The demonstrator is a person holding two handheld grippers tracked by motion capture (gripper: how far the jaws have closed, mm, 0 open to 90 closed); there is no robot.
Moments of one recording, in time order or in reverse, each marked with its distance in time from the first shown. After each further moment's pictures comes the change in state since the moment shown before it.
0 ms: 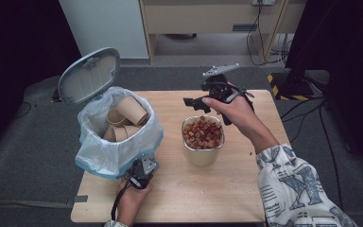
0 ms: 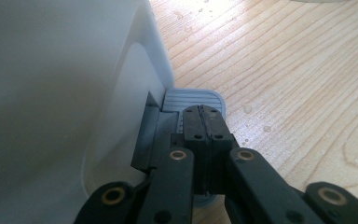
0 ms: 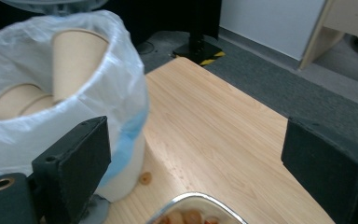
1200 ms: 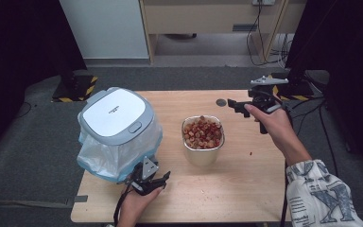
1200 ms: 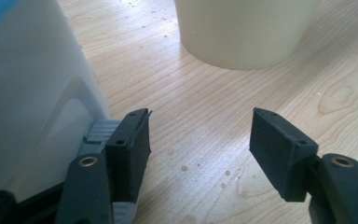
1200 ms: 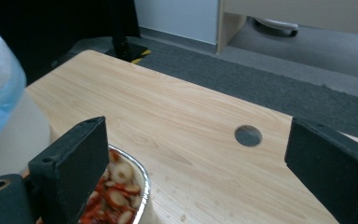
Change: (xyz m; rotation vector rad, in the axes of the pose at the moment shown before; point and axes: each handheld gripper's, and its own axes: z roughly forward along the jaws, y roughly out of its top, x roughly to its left) left arm -0.018 0.009 -0.019 -0.167 -0.168 -0.080; right arm -0.078 -0.076 -0.065 -0.038 -0.288 0.156
